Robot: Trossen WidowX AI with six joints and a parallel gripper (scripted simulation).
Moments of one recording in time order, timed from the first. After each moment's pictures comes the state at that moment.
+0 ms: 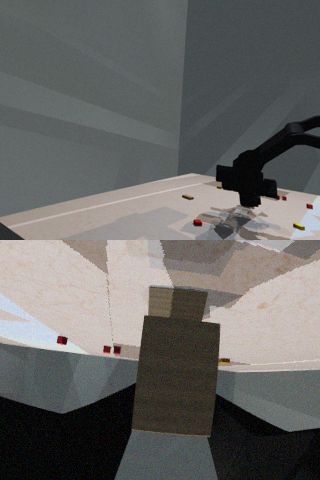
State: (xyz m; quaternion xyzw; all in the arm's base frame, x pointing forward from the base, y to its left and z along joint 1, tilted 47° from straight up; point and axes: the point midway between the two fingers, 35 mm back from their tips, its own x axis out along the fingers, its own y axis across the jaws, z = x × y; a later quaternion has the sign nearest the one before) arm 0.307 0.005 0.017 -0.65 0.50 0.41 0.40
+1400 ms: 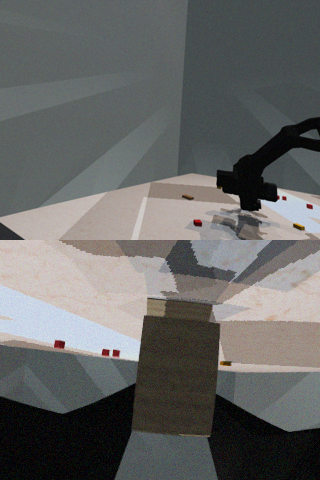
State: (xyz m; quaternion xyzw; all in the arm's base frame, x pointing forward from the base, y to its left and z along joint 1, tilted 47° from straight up) arm 0.307 0.010 0.002 -0.65 0.50 0.41 0.40
